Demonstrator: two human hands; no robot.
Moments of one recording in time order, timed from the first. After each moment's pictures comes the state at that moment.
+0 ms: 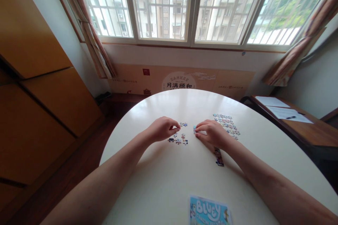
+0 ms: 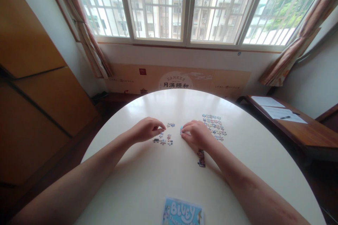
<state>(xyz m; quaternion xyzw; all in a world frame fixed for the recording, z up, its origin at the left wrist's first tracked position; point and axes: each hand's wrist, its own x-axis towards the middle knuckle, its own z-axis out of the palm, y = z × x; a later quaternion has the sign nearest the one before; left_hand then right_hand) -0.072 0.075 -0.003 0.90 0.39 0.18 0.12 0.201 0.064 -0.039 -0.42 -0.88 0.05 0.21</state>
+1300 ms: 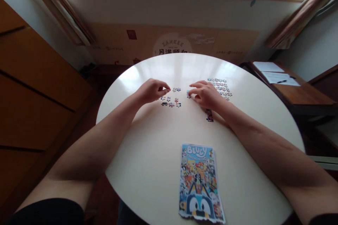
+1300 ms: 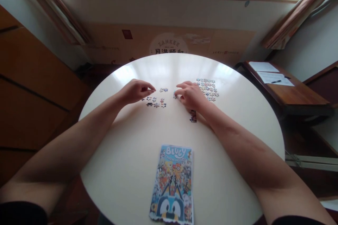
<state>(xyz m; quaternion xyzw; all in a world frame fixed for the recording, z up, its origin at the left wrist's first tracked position) -0.076 0.096 -0.017 0.88 0.39 0.25 0.13 0.215 0.067 -0.051 -0.43 -0.88 -0.07 0.20</state>
